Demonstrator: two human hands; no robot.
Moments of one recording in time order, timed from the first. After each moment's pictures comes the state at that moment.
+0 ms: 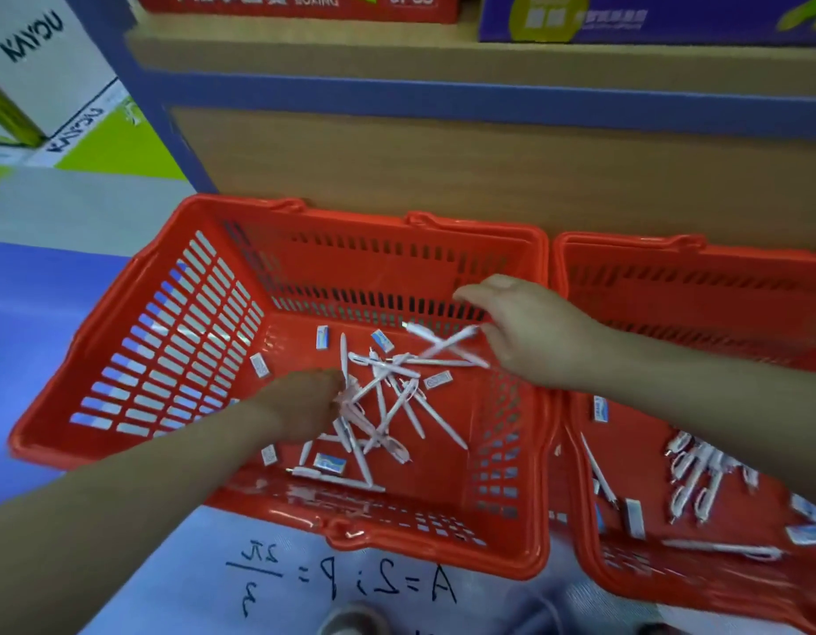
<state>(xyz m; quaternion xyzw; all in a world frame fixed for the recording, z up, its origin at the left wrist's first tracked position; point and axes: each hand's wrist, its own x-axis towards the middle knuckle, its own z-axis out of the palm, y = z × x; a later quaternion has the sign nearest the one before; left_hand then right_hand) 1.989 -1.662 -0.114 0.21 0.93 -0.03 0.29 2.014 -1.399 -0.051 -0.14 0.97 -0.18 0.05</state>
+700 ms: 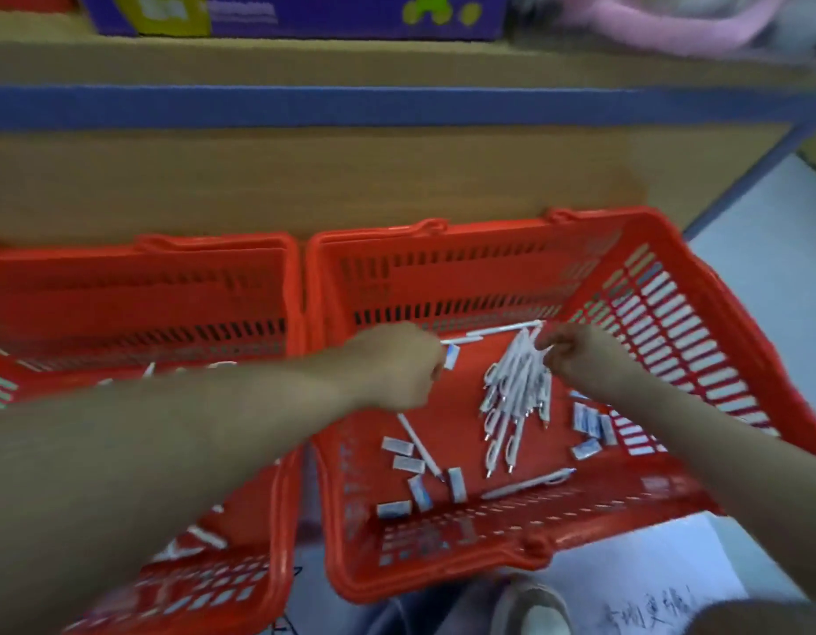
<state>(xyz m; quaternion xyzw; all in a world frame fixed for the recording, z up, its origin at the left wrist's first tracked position) 2.032 -1.360 -0.072 0.52 0.83 0.00 0.19 2.151 -1.135 -0.125 0.30 0.91 -0.28 0.06</state>
